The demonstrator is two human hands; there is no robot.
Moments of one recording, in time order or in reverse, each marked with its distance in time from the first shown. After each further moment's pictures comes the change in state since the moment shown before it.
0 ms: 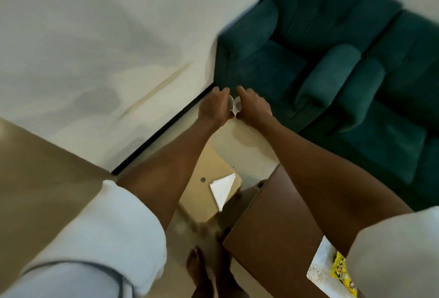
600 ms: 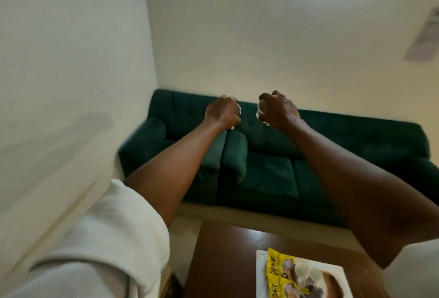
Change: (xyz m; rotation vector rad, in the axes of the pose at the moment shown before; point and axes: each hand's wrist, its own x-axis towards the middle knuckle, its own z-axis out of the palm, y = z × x) left_hand -0.109 0.464 -0.172 0.003 0.074 0.659; right_hand -0.325 0.251 -0.387 -0.115 0.542 0.477
